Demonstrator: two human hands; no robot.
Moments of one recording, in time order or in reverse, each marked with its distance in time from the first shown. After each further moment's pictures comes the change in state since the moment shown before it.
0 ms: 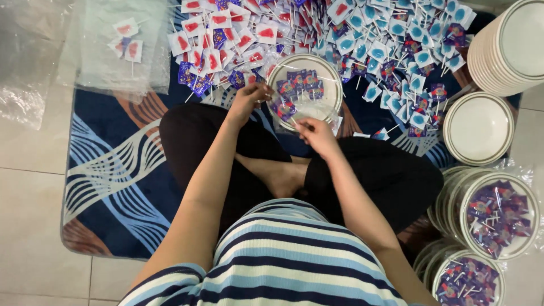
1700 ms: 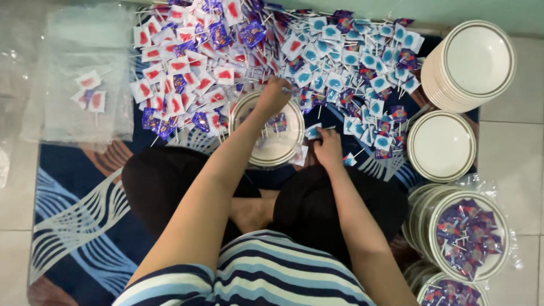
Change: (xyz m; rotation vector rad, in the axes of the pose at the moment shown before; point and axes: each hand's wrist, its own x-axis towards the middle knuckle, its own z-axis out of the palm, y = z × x) left_hand 0.156 -0.028 0.178 0.980 -0.116 0.419; right_hand 0.065 0.094 -0.150 -0.733 0.393 -0.100
